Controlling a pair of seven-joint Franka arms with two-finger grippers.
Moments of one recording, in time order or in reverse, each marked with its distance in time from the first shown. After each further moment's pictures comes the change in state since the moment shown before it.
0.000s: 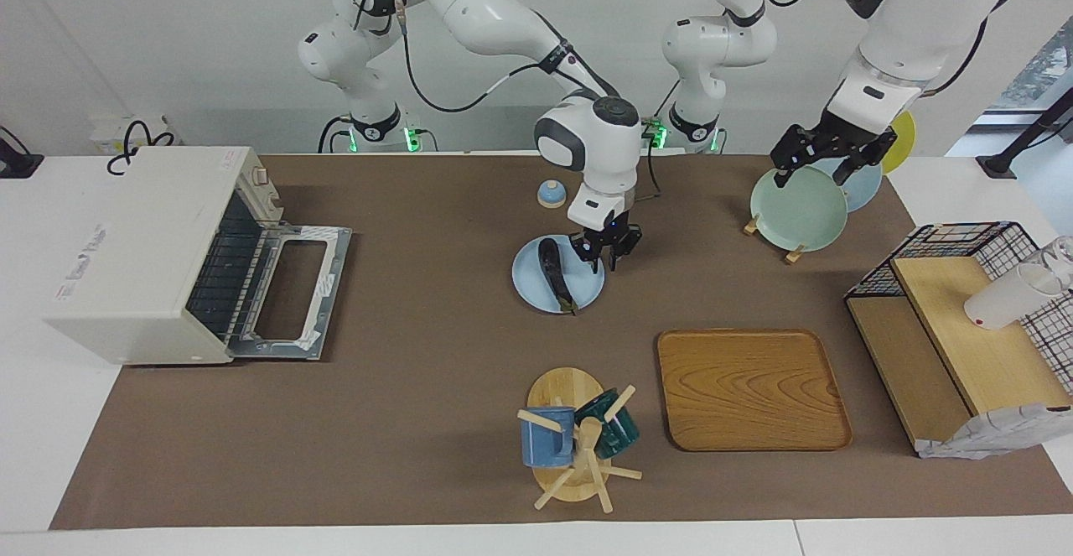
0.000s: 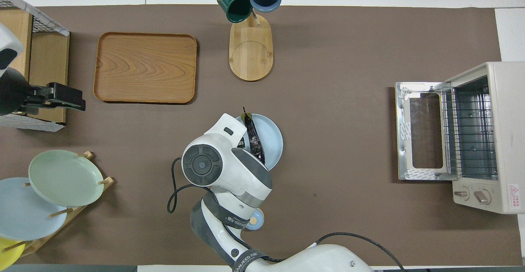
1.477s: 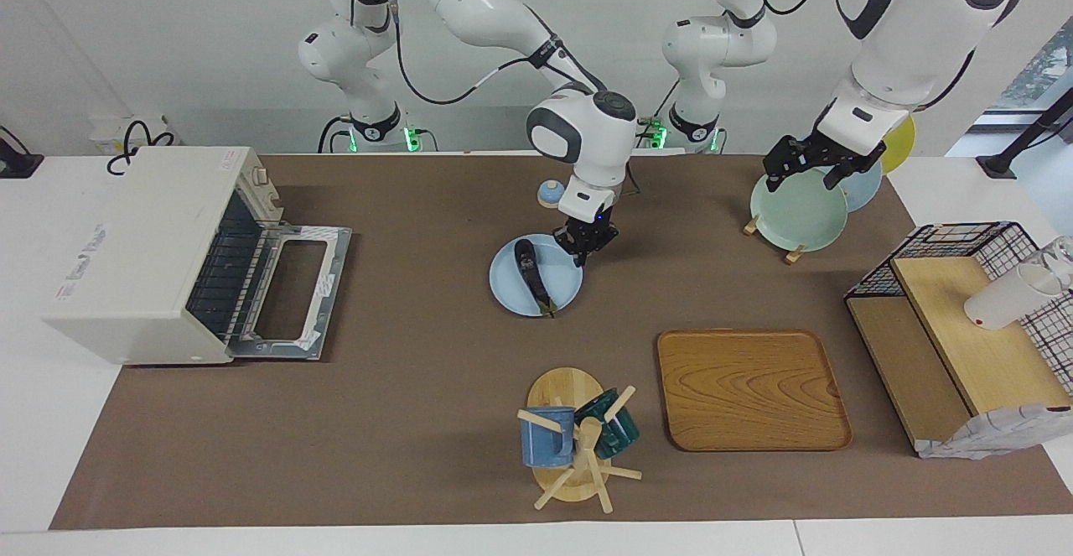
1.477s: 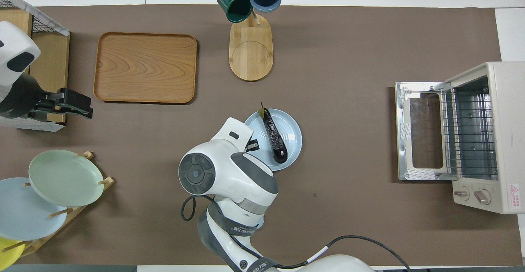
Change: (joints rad) left arm 0.014 0.026 -0.019 -0.004 0.000 -0.059 0.000; right arm -0.001 -0.069 -0.009 -0.005 -0.181 -0.232 -0.005
